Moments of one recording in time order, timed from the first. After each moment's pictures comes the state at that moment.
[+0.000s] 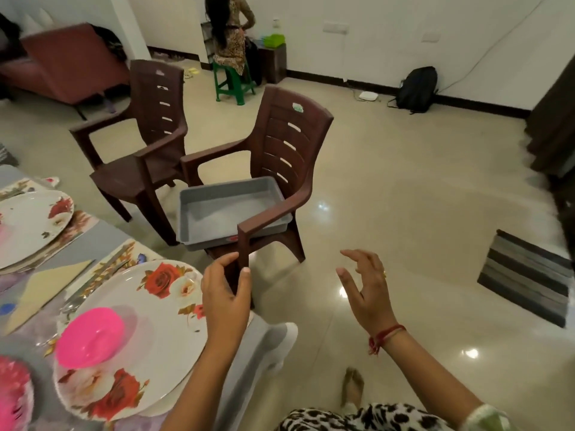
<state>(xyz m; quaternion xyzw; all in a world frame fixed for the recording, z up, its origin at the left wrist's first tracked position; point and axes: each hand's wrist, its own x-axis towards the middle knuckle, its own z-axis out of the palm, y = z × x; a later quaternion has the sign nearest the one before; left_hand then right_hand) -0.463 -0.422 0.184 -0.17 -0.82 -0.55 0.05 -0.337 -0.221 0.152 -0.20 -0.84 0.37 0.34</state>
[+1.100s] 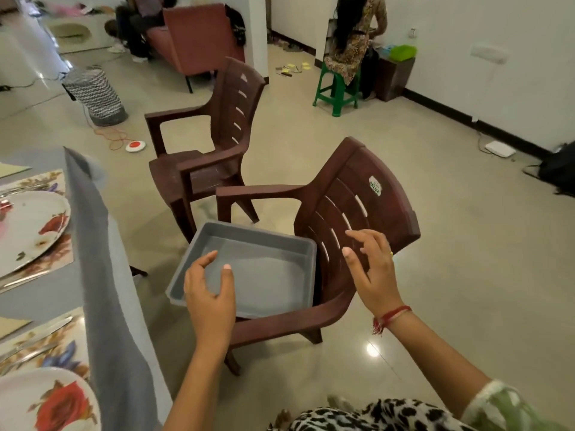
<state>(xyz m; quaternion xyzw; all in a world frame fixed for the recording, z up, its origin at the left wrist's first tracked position) -0.750 -0.189 0.187 0.10 -0.78 -0.59 0.18 -0.746 0.066 0.190 0.00 -0.87 0.42 0.26</state>
